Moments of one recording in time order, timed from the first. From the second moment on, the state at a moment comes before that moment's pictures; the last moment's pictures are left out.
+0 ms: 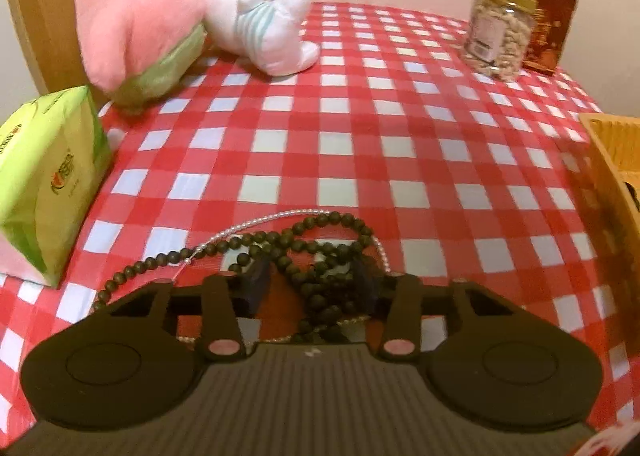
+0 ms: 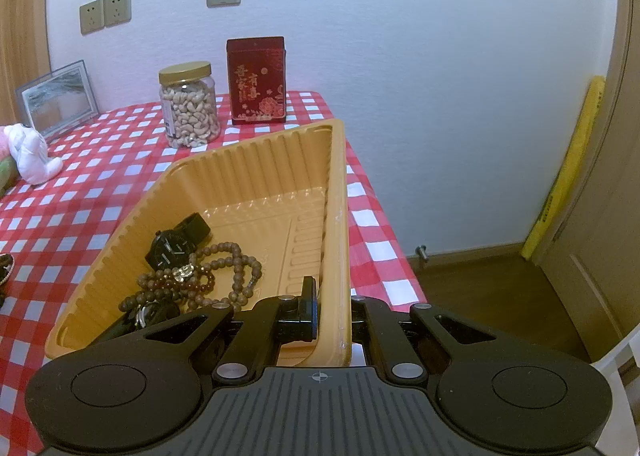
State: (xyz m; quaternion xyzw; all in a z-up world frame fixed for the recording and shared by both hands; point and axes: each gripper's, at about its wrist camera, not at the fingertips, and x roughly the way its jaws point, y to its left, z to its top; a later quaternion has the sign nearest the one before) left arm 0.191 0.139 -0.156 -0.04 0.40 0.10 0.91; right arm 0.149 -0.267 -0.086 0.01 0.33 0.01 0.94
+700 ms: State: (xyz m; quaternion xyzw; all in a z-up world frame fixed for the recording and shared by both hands) left arm 0.168 0.158 -0.044 -0.03 0.32 0.00 0.95; right arm 0.147 -0.268 -0.086 0.01 0.33 0.01 0.94
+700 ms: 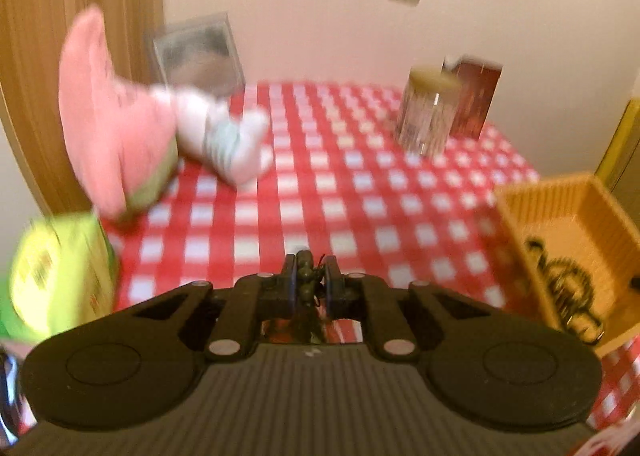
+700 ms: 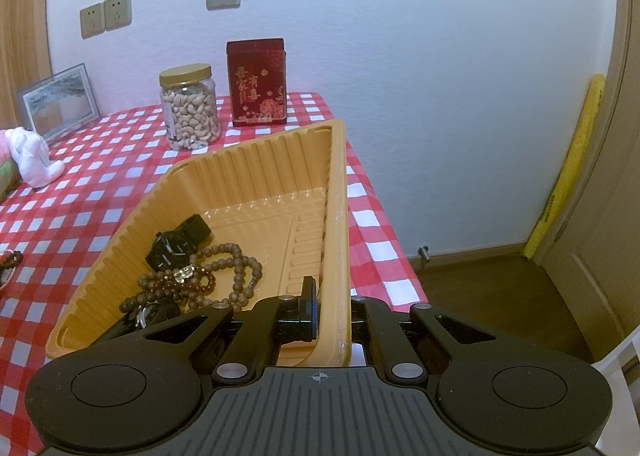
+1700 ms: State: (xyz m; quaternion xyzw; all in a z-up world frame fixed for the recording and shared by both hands) left arm 0.196 0.092 0.136 -0.02 0.17 -0.20 0.96; right arm 0.147 -0.268 -0.083 0.01 0.32 0.02 0.95
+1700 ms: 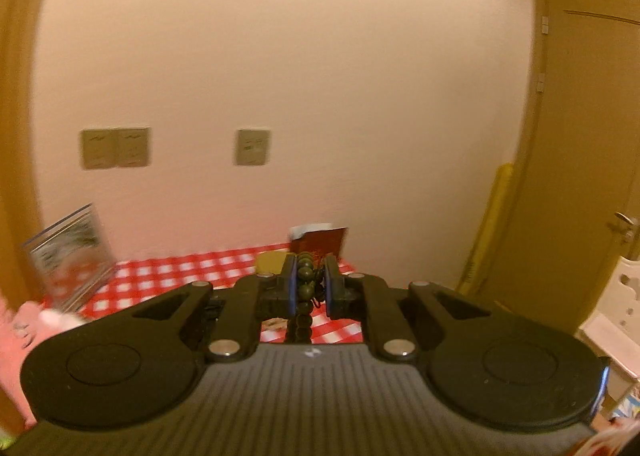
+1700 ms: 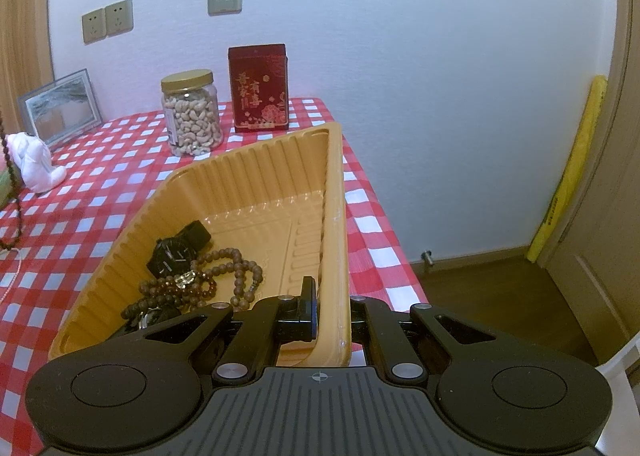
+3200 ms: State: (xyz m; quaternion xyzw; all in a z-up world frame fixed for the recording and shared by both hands) left arm 0.275 -0.085 -0.061 -0.01 0.39 -0.32 0.86; right arm 0.158 -0.267 -0.074 0.00 0.31 0.02 0.95
